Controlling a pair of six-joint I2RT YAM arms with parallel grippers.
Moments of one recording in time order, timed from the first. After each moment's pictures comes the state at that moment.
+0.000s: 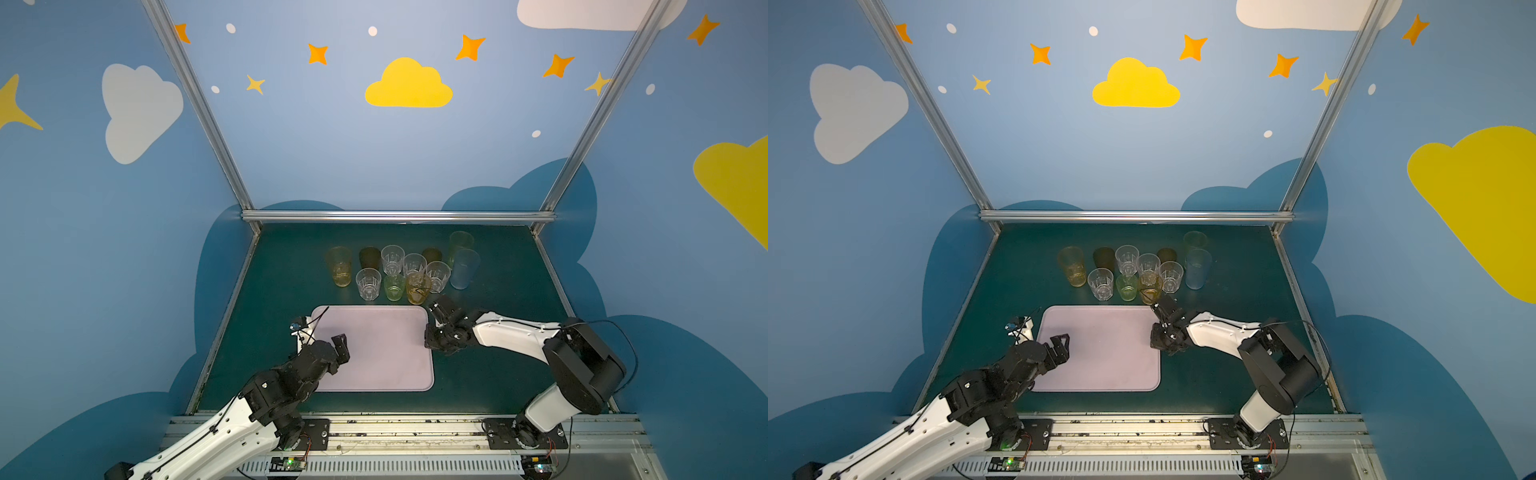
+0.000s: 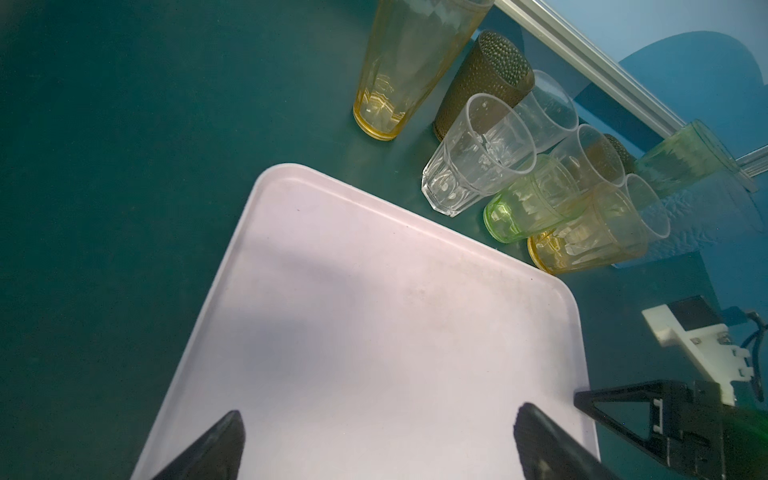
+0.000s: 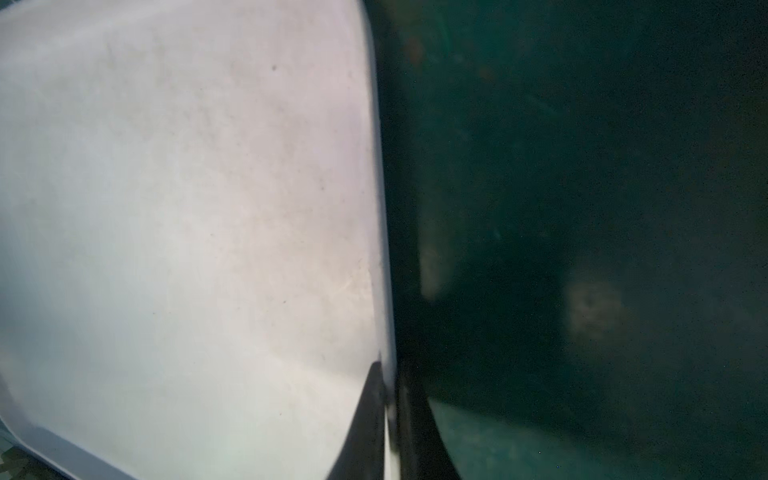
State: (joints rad) left arm -0.85 0.53 0.45 -0.72 -0.52 -1.02; right arm 0.75 1.58 0.80 -0.41 -0.09 0.82
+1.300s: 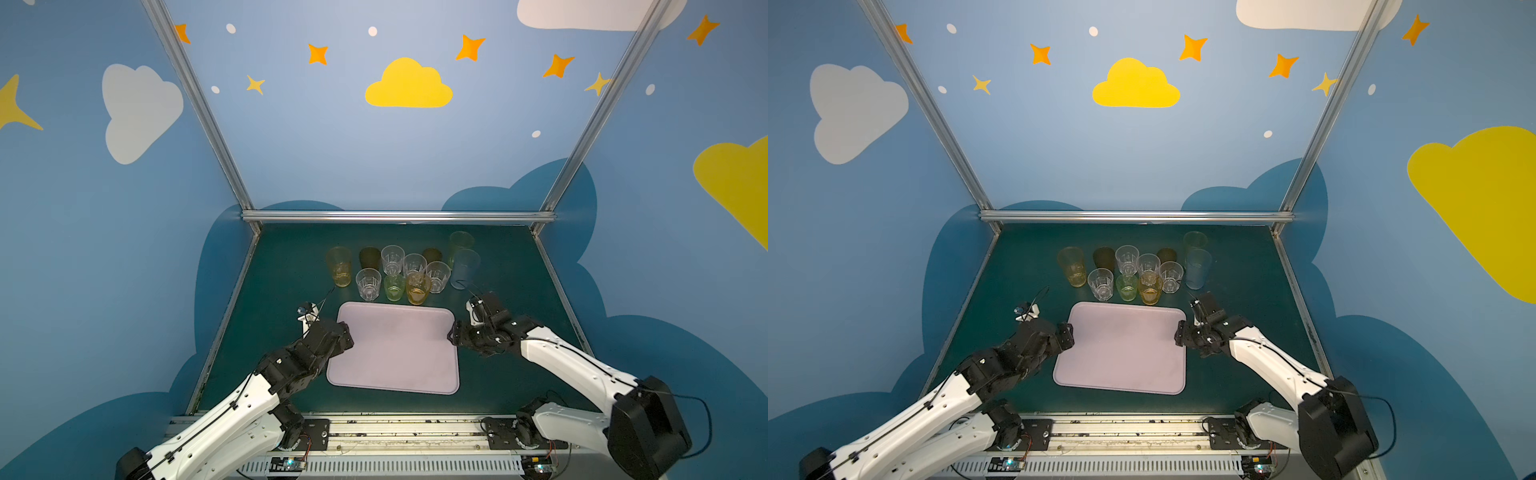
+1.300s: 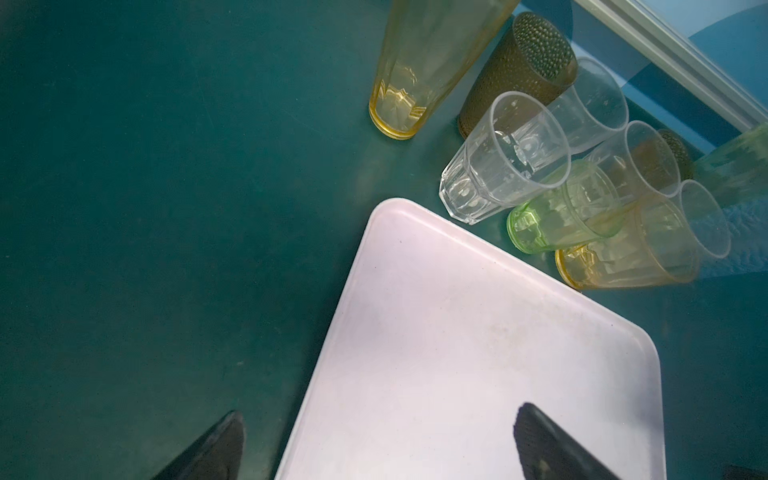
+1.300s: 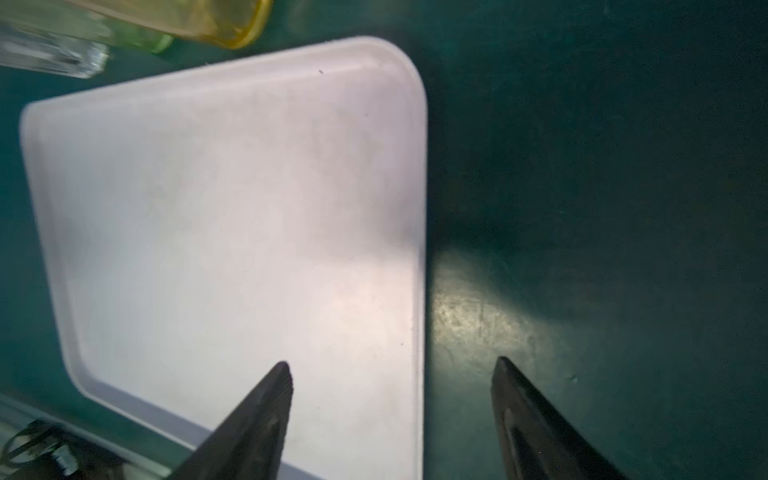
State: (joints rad) left arm -0.69 0.78 0.60 -0.69 -0.41 -0.95; right arm 0.55 1.14 0.69 -0.62 -0.13 0.64
